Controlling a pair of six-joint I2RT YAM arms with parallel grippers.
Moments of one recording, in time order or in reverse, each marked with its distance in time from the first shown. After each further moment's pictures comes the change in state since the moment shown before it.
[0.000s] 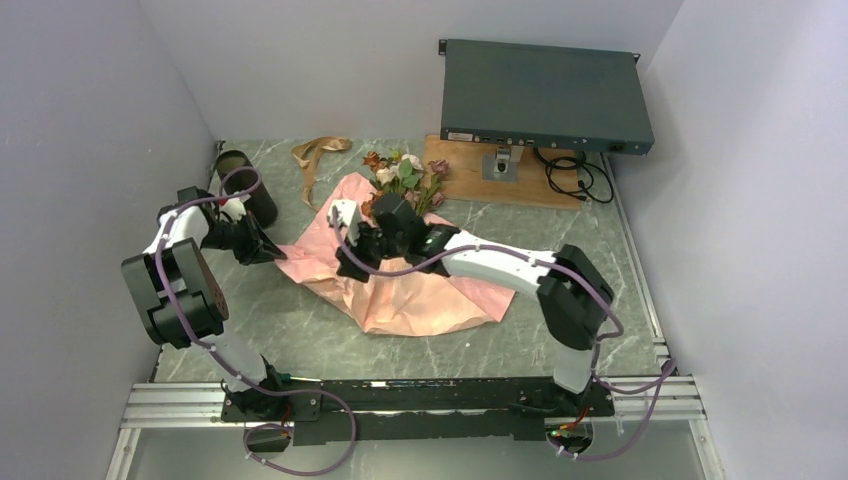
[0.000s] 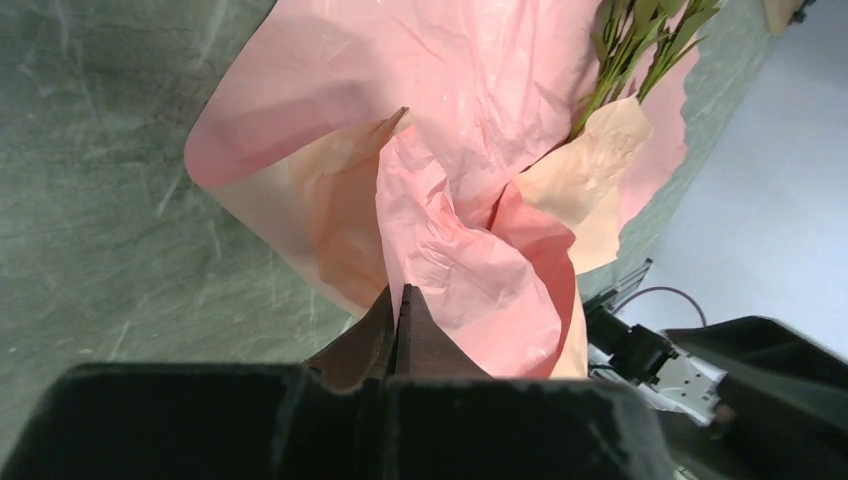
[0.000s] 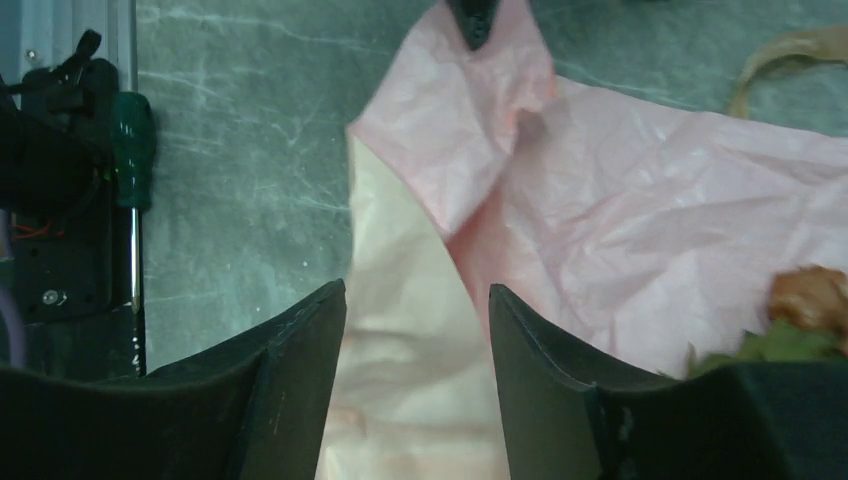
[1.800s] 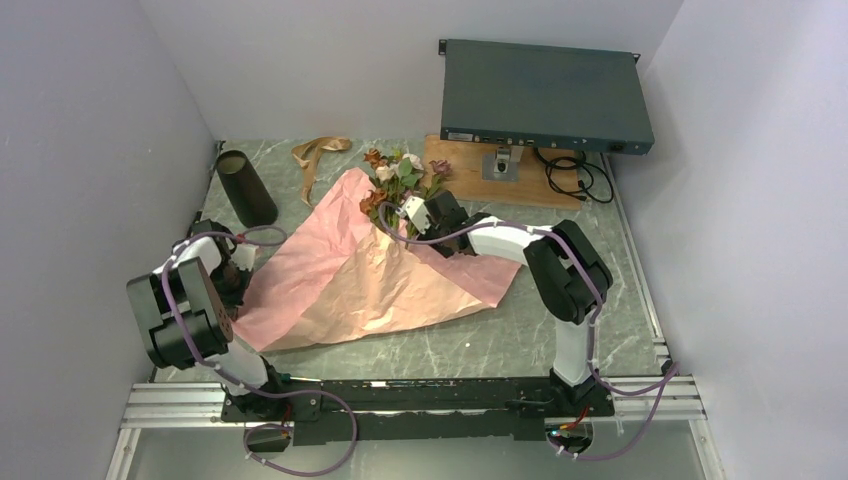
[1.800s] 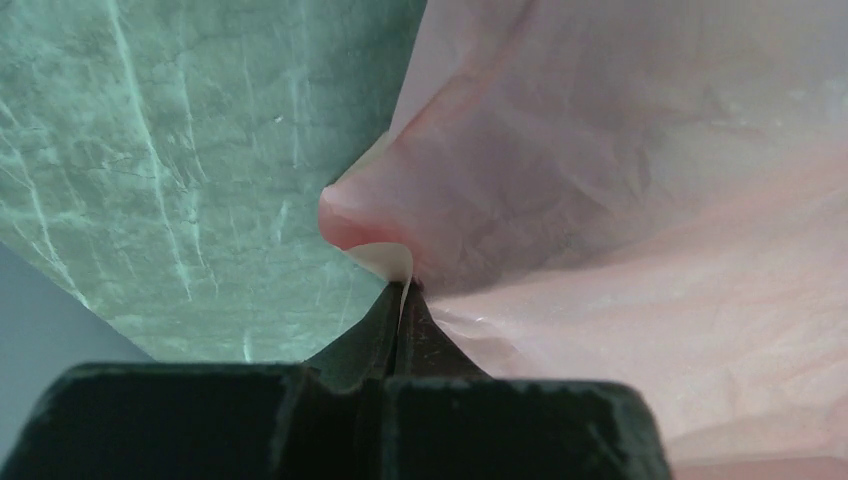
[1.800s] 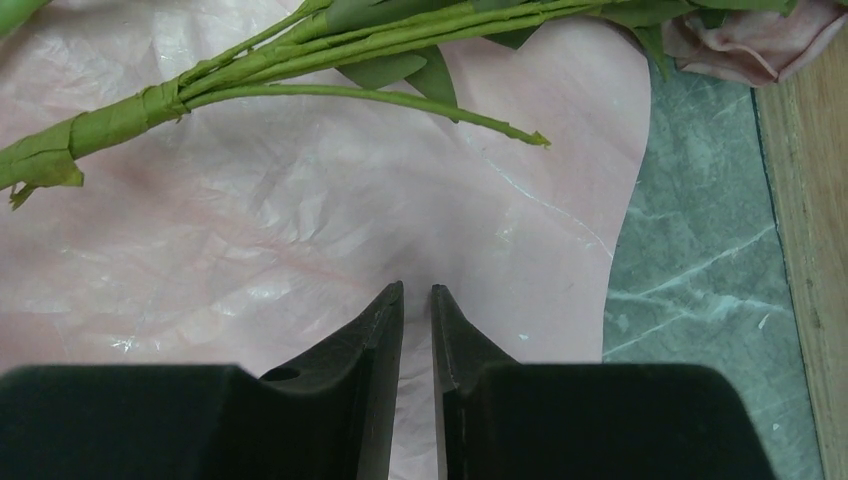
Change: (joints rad) left arm -0.002 -0.170 -0.310 0.095 -0.832 0.597; right arm -0.339 0.068 -0.188 -0.175 0.448 -0.238
